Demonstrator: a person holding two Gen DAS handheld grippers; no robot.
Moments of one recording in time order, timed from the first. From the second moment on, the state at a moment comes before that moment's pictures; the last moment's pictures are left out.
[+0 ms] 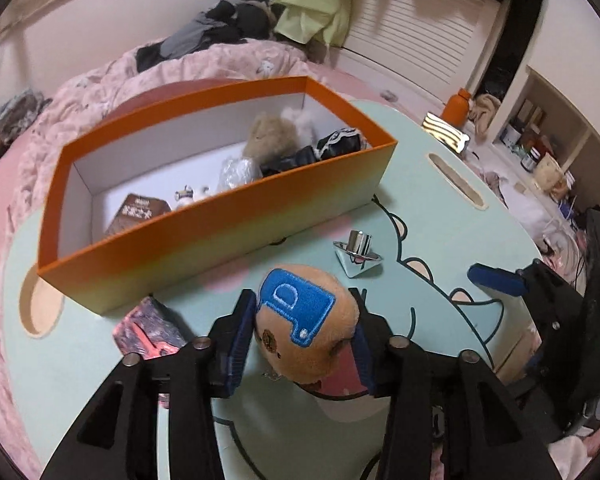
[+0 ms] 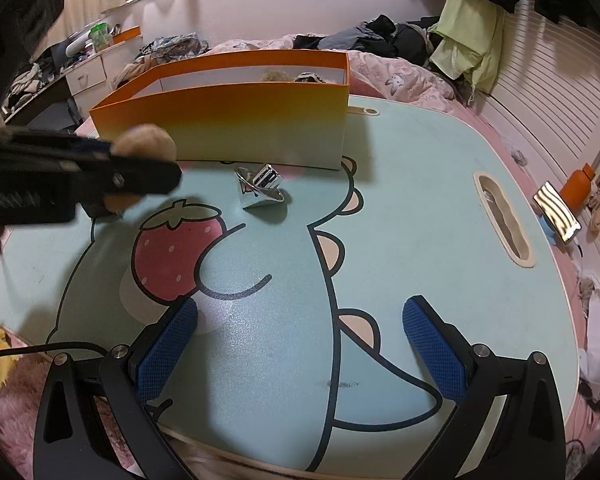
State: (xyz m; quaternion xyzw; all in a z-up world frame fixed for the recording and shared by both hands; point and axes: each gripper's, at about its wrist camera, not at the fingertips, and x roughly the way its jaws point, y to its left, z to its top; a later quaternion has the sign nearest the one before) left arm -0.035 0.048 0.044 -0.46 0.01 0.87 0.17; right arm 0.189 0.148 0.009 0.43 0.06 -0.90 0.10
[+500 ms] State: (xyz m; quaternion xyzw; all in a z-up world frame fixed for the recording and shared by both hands) left arm 0.046 0.017 0.063 -0.40 0.02 0.91 0.14; right arm 0.189 0.149 0.010 0.43 0.06 -0.90 0.10
